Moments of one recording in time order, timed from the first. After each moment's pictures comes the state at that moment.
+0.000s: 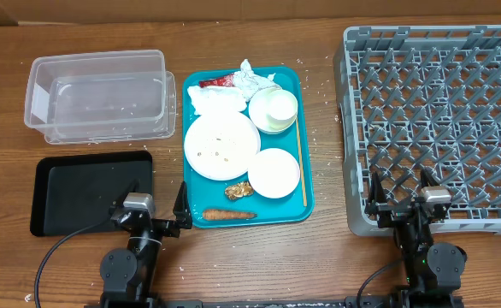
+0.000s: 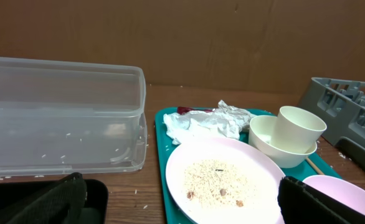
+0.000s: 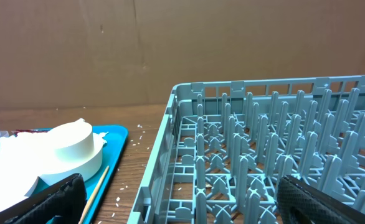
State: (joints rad) left arm -0.05 0.02 0.01 -0.07 0.09 -0.15; right arm -0.02 0.01 0.02 -0.03 -0.09 0.07
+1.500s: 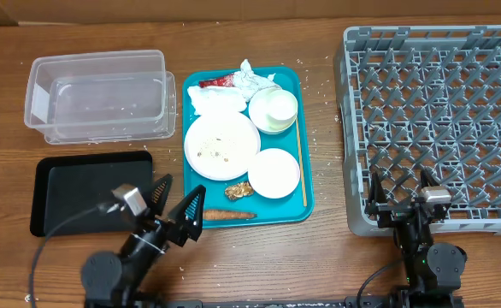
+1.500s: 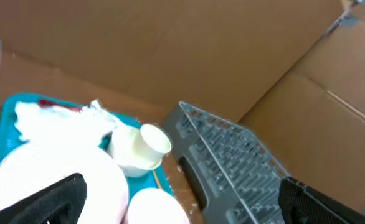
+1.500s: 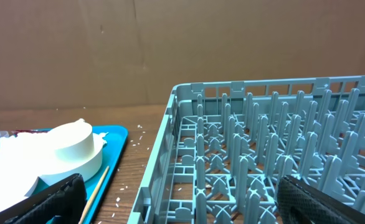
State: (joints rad) left arm -0.05 0.20 0.30 -0.13 0.46 -0.63; right arm -0.02 0.01 0.02 -0.03 -0.09 0.07
